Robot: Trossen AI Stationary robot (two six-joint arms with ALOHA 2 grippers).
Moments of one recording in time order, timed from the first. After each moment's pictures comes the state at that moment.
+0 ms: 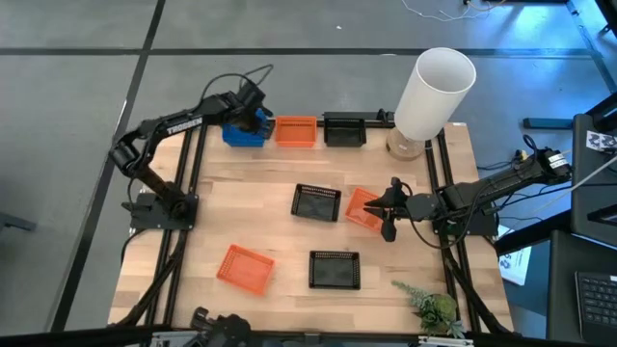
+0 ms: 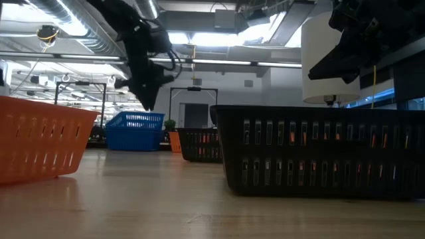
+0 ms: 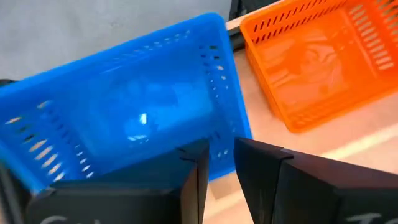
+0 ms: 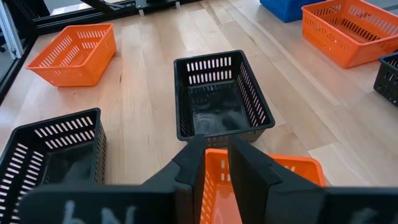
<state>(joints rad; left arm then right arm) 0.77 1.56 1.17 -0.64 -0.21 -0.39 0.31 0.90 0.43 -0.05 0.44 0.39</state>
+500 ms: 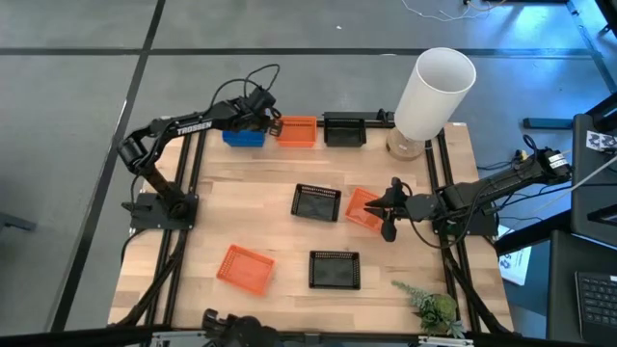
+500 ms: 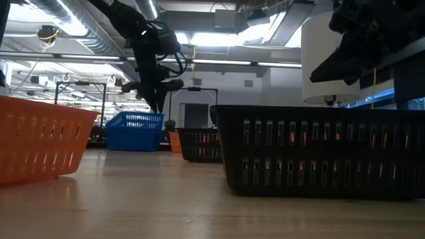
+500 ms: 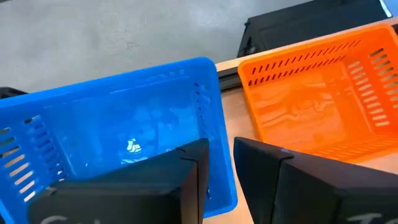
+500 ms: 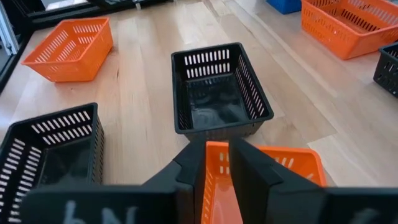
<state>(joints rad) 0.70 1.61 1.17 -0.51 -0.34 -0.52 0.31 0.90 0.43 -0.08 0.44 0.41</state>
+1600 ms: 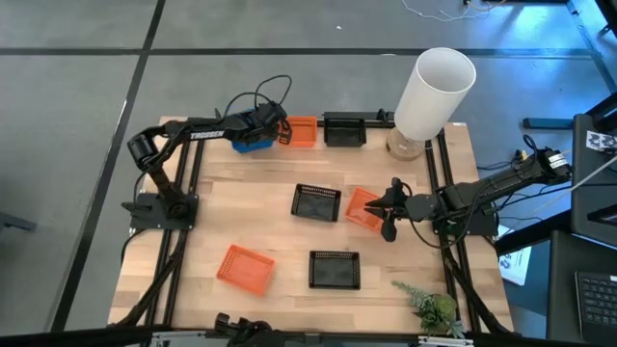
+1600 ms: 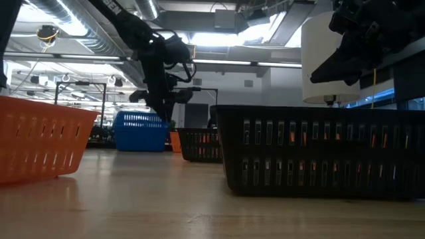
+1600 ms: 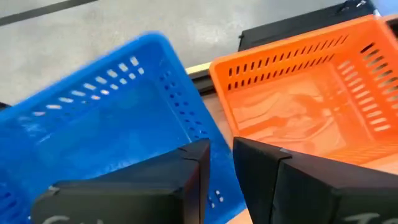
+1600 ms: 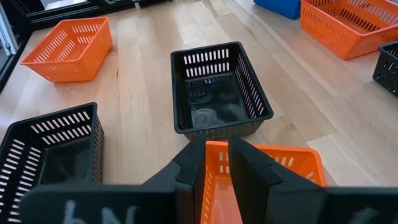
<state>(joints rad) 0.61 1.69 1.11 -0.33 -0.45 -0.57 0.31 0.90 0.43 -0.08 0.44 0.42</state>
